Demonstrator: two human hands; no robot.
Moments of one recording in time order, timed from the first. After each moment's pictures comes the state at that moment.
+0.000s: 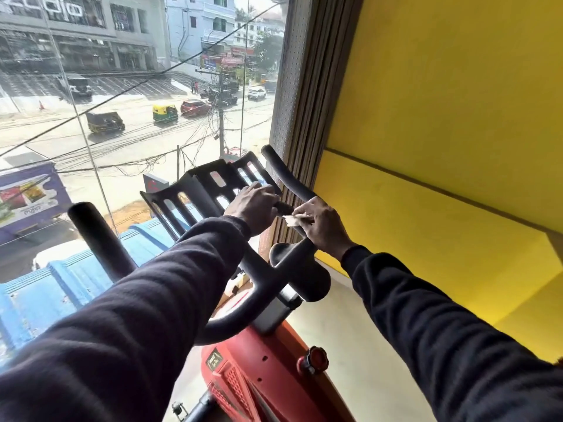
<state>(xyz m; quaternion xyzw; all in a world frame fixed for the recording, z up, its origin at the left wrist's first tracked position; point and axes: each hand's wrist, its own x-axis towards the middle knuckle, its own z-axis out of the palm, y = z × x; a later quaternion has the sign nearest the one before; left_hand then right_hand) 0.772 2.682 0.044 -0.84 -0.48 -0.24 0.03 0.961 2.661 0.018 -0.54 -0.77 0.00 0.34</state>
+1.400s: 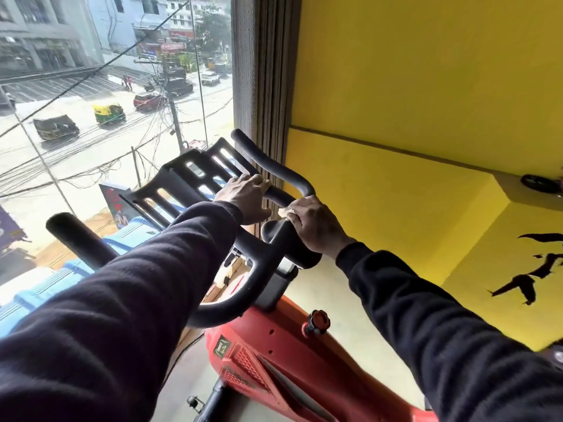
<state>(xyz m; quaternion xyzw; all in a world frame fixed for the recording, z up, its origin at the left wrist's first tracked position) 0.769 2.680 0.042 -0.89 -0.44 -0.09 0.06 0.942 2.586 0.013 -0.61 -0.75 -0.05 0.24</state>
